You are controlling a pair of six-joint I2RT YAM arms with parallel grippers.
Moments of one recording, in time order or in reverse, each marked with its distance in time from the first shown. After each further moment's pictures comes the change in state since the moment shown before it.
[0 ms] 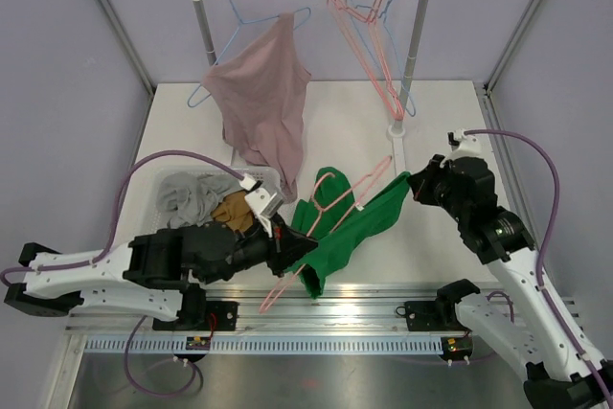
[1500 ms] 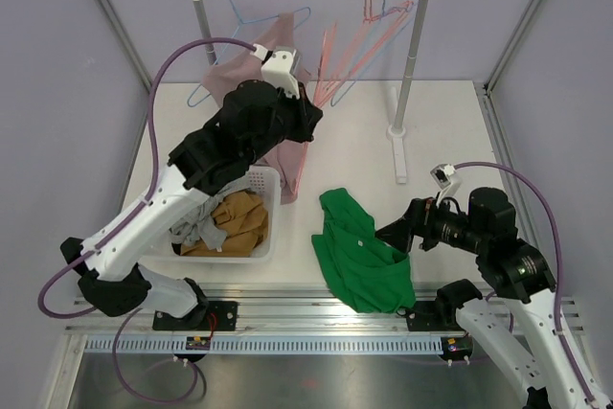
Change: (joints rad) left arm 0.623 0.499 0.645 -0.100 0.127 0.177; right arm -0.004 -0.185 -0.050 -0.208 -0.641 -0.004
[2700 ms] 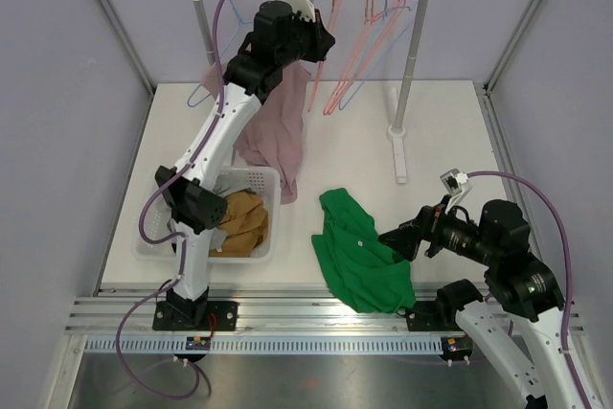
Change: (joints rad) left arm 0.369 0.744 0.768 0.064 0.423 0.130; right arm 0.000 -0.116 -0.008 0.034 -0.018 0.035
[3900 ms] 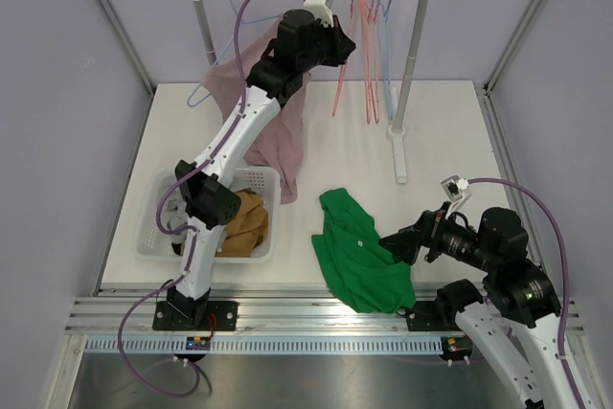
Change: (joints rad) left arm -0.034 0.125 0.065 0.083 -0.021 -0.125; right arm 0.000 -0.067 -0.063 0.013 0.002 0.054
